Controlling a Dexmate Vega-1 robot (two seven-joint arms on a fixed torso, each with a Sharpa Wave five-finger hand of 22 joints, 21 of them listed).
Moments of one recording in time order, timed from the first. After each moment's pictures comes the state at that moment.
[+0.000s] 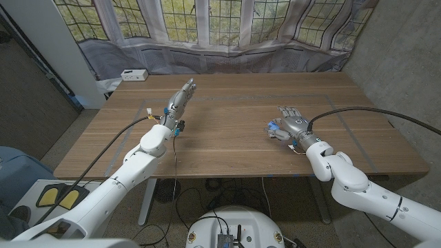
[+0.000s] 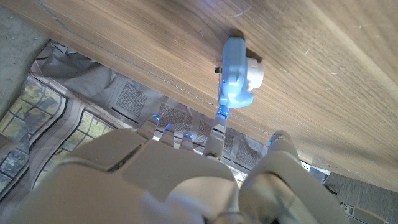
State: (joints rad) left arm 0.94 0.57 0.39 -1.57 -0.45 -0.25 0.17; left_hand 0.16 0.08 0.21 -0.11 0.18 0.23 0.09 0.20 0.18 0.20 0.04 0.22 0.20 0.08 0.09 0.19 0.18 -0.04 0.11 0.20 0.18; right arm -1.08 -0.96 -0.64 -2.09 -0.82 -0.57 -0.02; right_hand 0.14 0.10 0.16 -0.08 0.19 0.49 -0.14 0.21 0.19 -0.17 -0.01 0.24 0.20 -0.17 0.08 0.23 0.22 -0.17 0.12 0.21 0.18
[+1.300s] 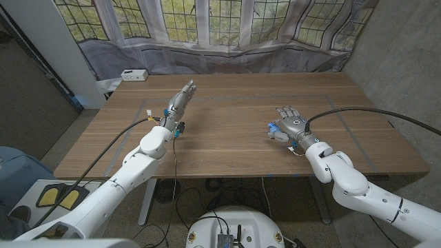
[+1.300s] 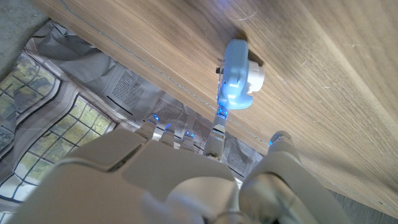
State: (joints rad) left arm 0.96 0.57 0.38 -1.59 -0.46 -0.24 0.18; left_hand 0.16 0.08 0.21 -0.11 0.18 0.23 0.09 0.20 0.18 0.20 0.04 0.22 0.20 0.08 0.09 0.19 0.18 -0.05 0.12 0.20 0.18; right arm -1.09 -0.96 -0.65 -2.10 -0.95 -0.56 0.05; right_hand 0.13 0.09 0.16 -0.08 0.19 0.51 -0.14 0.21 0.19 -0.15 -0.02 0.24 0.20 -0.17 0.08 0.24 0.23 -0.17 0.13 0.22 0.18
